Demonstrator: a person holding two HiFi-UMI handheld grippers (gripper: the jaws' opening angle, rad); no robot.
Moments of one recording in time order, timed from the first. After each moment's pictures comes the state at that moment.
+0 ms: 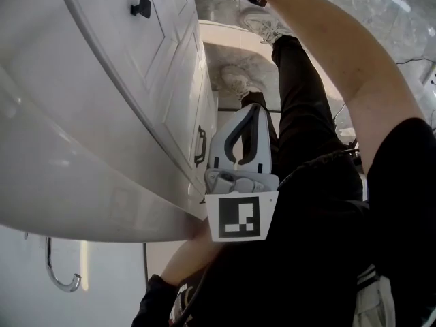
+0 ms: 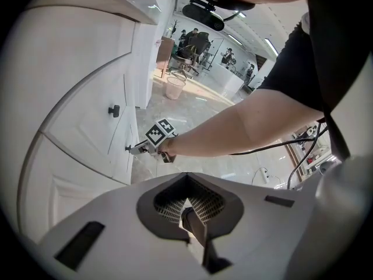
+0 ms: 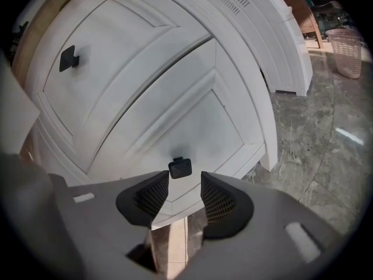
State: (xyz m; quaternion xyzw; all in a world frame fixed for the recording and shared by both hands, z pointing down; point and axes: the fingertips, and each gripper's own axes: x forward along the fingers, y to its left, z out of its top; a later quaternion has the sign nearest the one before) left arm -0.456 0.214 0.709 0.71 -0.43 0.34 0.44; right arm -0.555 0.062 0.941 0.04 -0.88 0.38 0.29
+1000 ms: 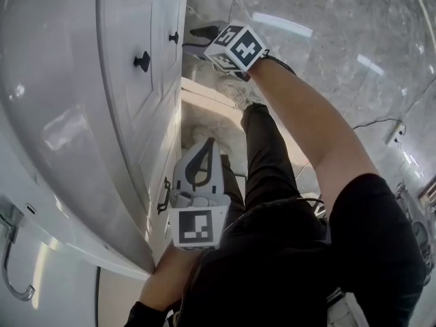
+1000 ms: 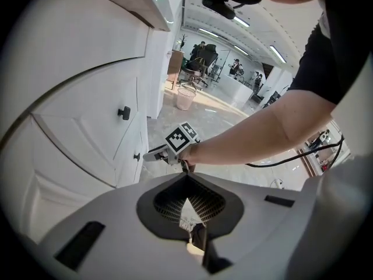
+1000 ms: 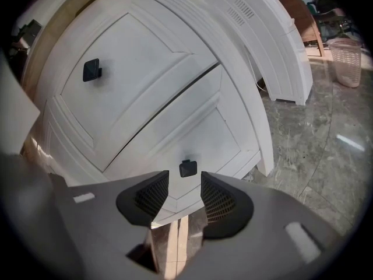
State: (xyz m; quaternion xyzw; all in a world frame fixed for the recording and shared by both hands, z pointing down) left arm -0.473 0.191 0.738 0.69 -0.52 0.29 0.42; right arm -0.562 0.063 0.949 0.03 -0.89 0.37 0.28
